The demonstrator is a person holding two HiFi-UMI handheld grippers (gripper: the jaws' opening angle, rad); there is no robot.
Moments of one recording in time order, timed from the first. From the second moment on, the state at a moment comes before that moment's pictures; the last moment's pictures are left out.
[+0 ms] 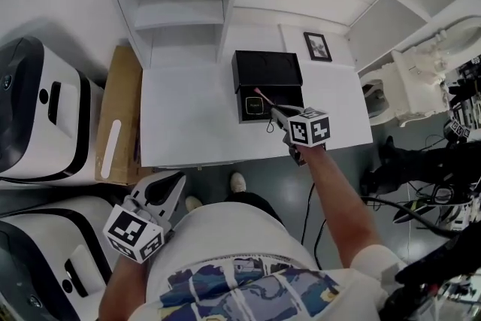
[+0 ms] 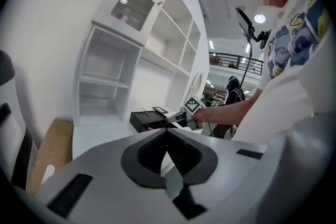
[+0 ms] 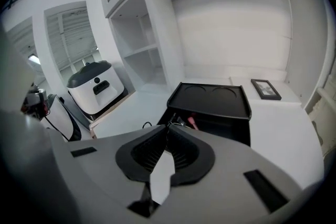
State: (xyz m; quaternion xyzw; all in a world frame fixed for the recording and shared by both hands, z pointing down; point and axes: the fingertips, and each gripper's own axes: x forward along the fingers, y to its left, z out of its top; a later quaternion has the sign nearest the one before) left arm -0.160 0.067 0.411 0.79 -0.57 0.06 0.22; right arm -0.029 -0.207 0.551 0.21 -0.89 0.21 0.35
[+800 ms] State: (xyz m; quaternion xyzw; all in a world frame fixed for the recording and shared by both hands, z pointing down) left arm -0.125 0.015 0.411 0.75 -0.61 0.08 0.24; right arm 0.018 -0.302 0.607 0.18 -0.87 0.16 0.42
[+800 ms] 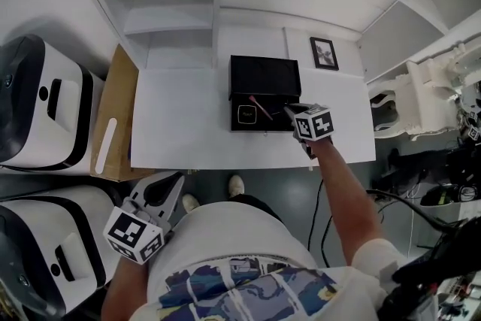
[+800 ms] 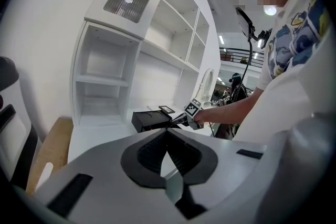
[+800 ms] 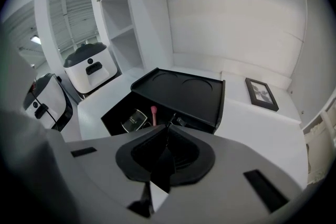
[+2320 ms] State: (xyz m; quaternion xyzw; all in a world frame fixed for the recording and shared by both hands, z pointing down) left arm -0.075 -0.047 0.412 0.73 -0.62 0.11 0.26; right arm 0.020 -0.297 0.658 0.07 -0.85 0.00 0.53
